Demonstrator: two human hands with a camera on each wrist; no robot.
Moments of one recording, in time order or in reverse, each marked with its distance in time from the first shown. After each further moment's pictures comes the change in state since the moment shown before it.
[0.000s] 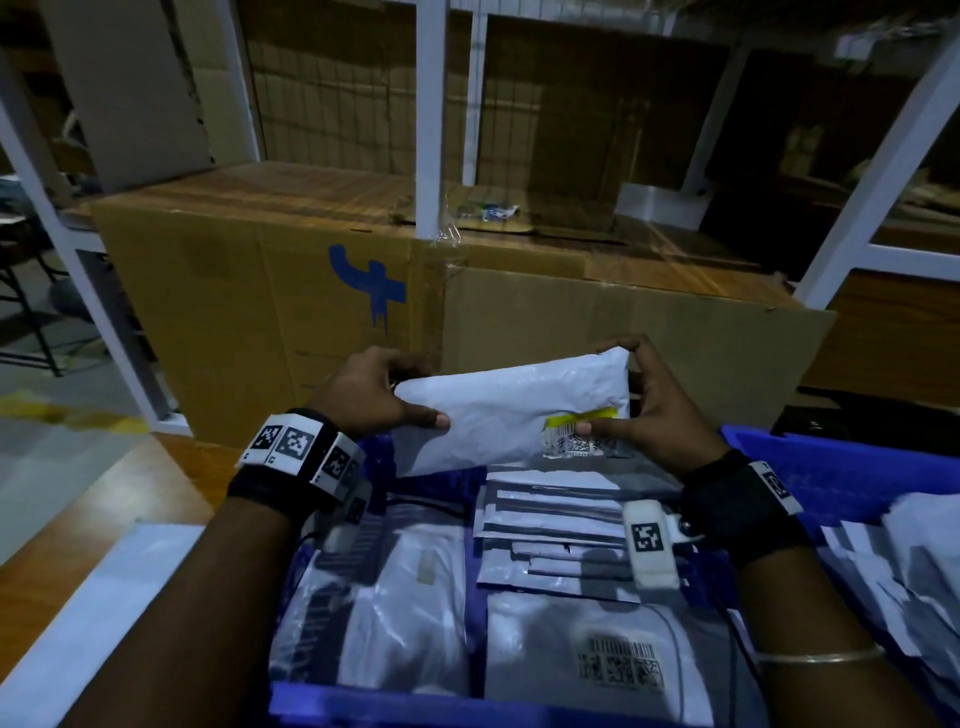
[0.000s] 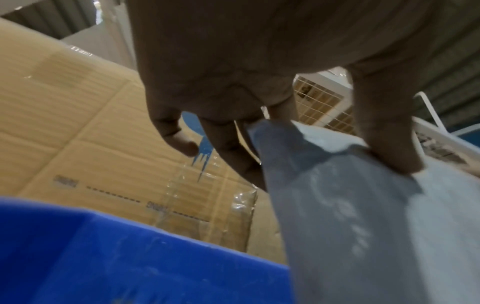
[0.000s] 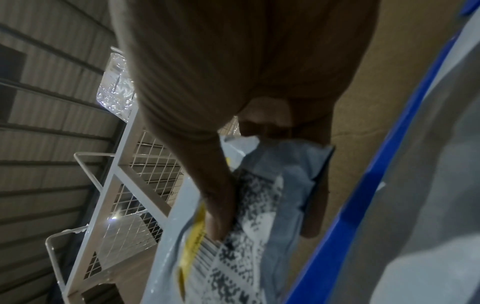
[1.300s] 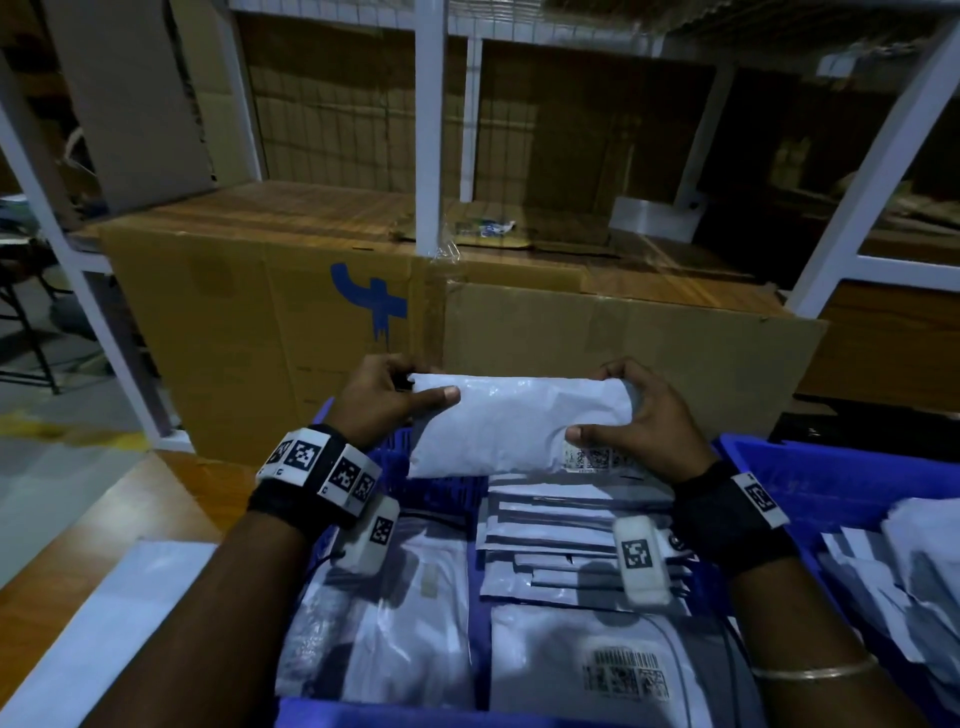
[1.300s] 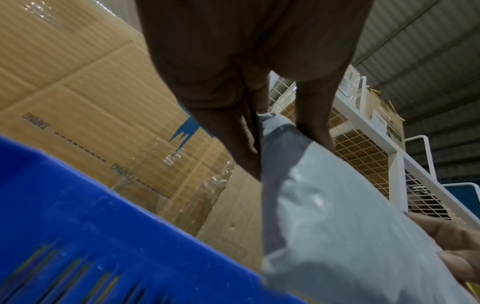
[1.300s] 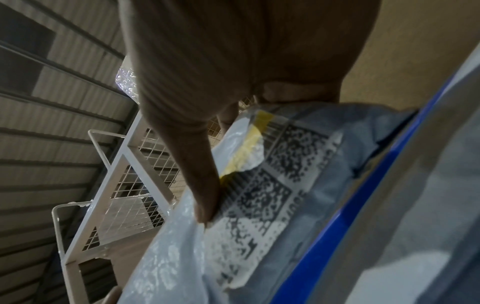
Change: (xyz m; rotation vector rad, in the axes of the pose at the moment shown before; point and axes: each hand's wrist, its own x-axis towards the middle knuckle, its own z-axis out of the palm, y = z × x) left_hand -0.006 0.025 0.011 -0.491 0.124 -0.021; right_hand 0.005 0.006 0.003 -0.208 0.131 -0.060
